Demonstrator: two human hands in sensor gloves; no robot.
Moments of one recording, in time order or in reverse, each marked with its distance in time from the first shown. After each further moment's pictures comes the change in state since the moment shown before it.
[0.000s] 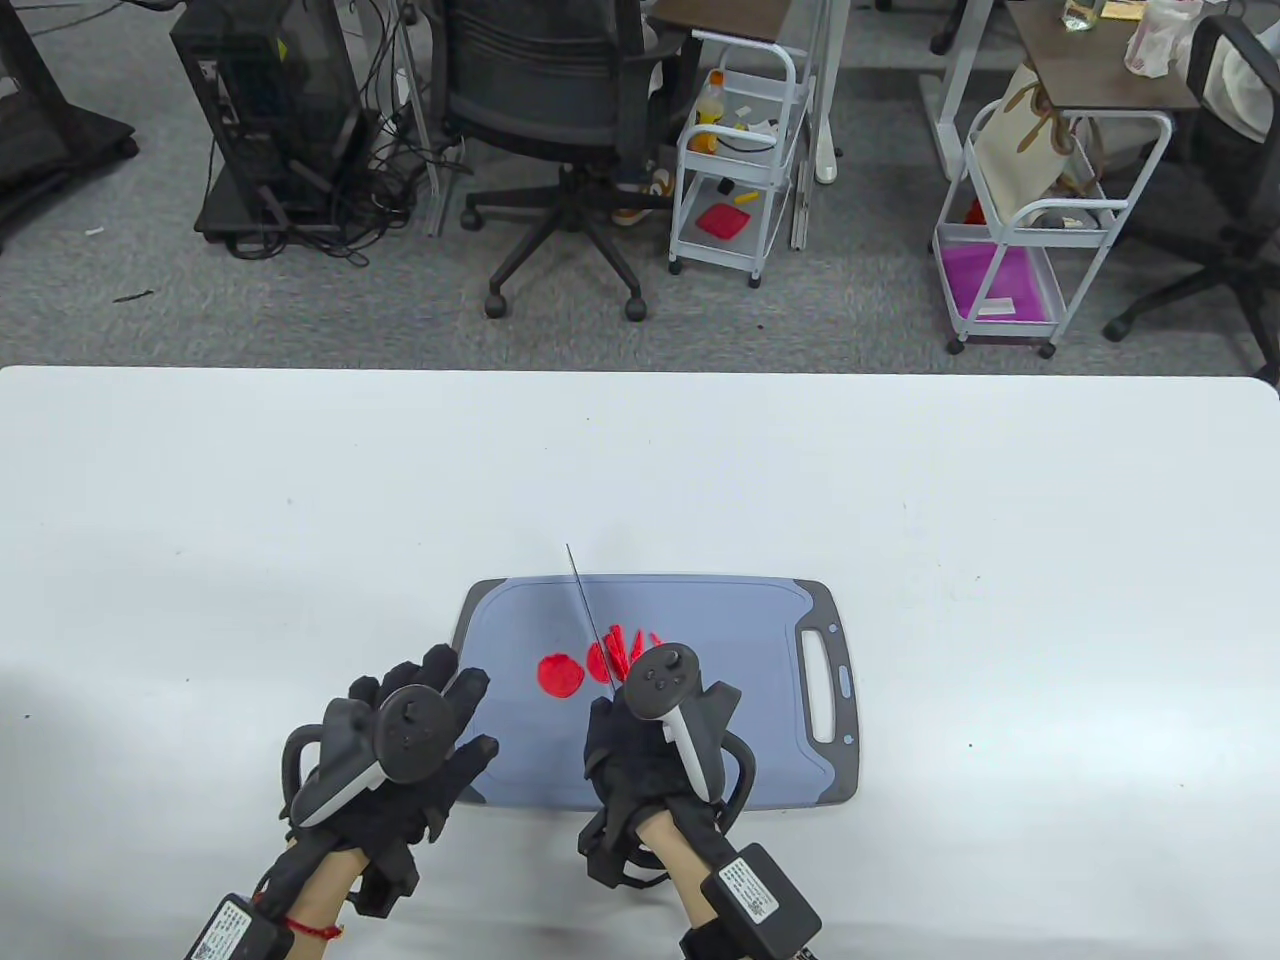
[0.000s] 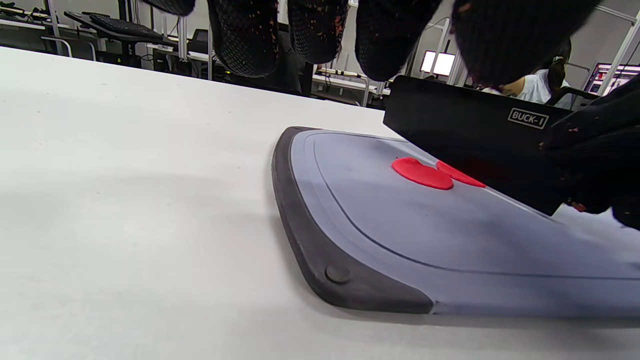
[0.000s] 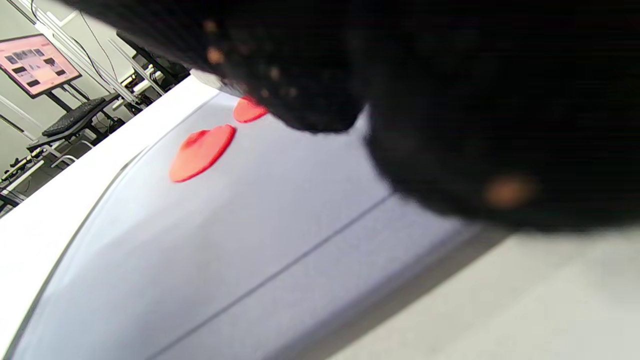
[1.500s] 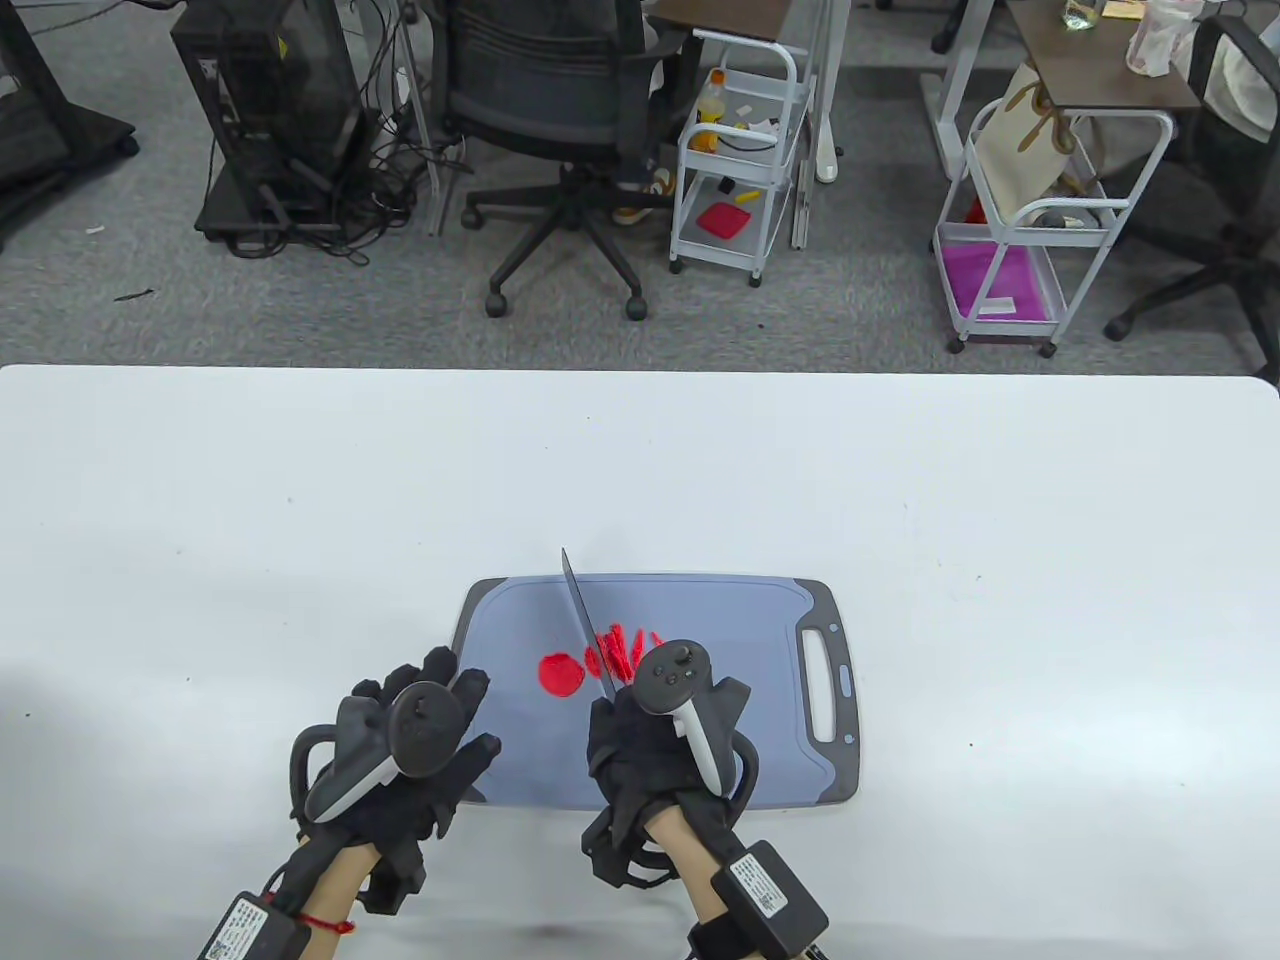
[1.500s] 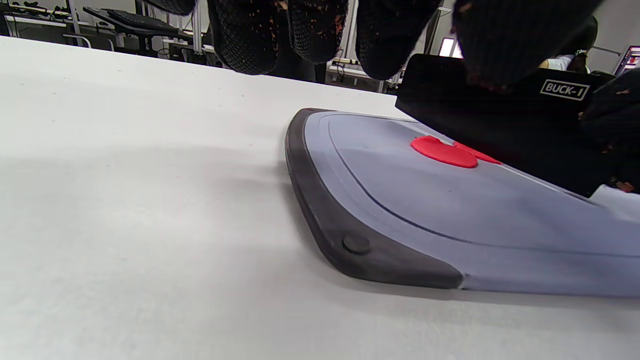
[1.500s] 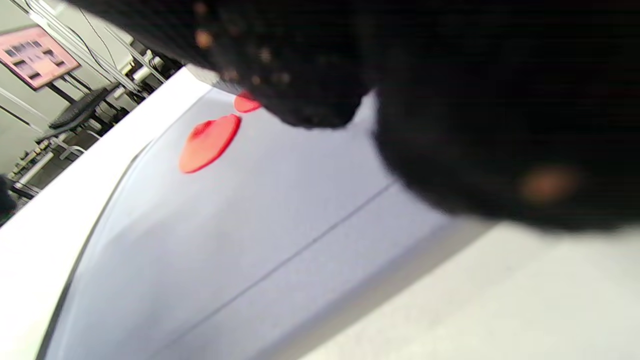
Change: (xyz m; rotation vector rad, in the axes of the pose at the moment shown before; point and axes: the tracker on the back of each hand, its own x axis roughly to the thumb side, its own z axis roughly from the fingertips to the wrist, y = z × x) left_hand -0.004 -0.013 -0.009 -0.028 0.052 -0.012; right_hand 0.001 0.001 -0.005 0.091 0.007 -0.018
